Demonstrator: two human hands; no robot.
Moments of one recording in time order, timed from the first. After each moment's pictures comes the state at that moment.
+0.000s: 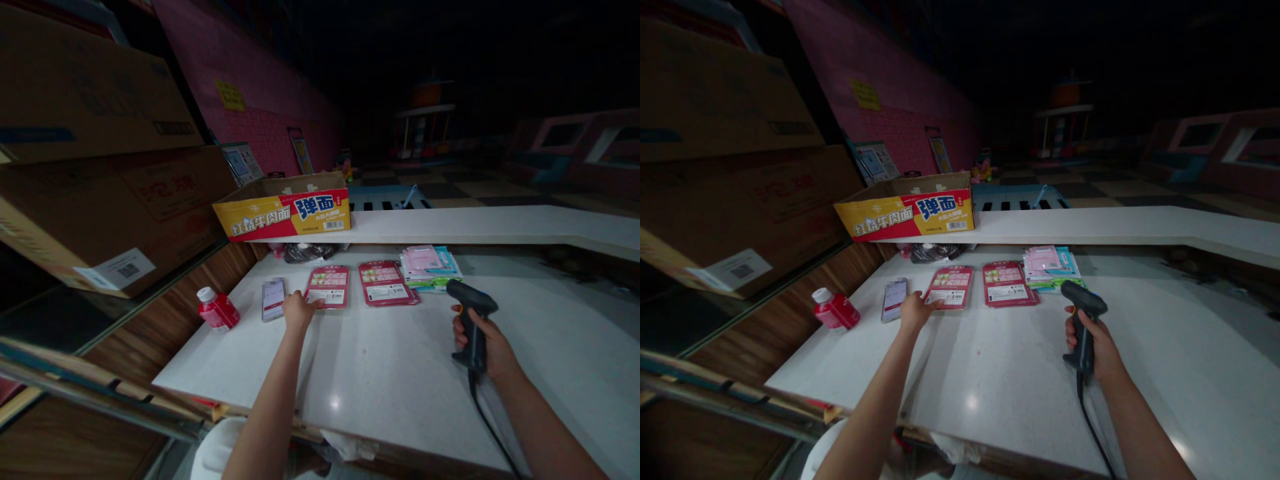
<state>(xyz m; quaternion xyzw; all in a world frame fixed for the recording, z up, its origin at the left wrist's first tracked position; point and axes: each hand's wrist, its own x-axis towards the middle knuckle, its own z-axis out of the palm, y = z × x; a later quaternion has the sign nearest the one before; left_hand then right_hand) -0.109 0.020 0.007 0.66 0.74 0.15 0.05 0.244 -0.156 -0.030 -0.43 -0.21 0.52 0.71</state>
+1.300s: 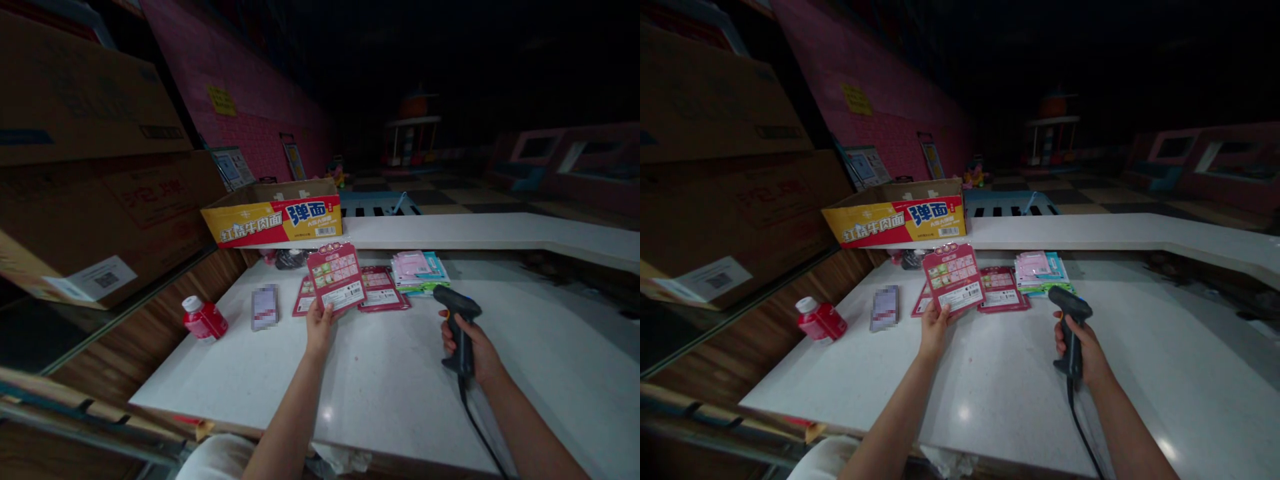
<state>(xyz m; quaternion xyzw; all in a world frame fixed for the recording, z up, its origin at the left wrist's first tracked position) -0.041 -0.009 -0.039 0.44 0.31 0.61 0.58 0.247 -0.153 -0.038 -0.41 -0.24 0.54 0.70</state>
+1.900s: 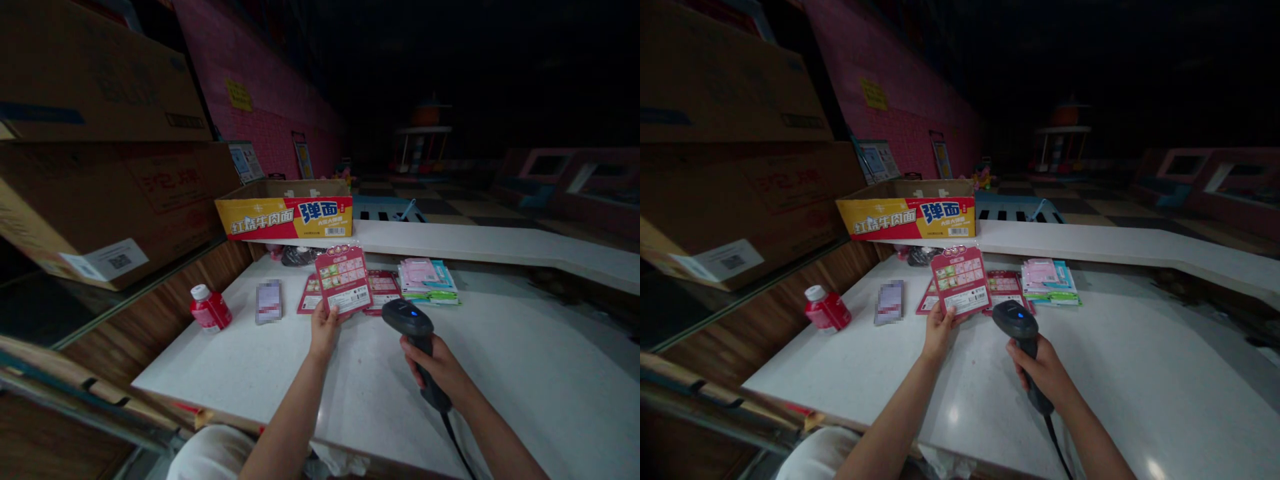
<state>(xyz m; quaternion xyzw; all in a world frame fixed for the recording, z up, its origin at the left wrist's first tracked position) -0.045 -0.013 -0.049 0.42 0.30 0.62 0.59 0.154 -0.161 0.008 -0.54 -0.45 0.48 0.52</state>
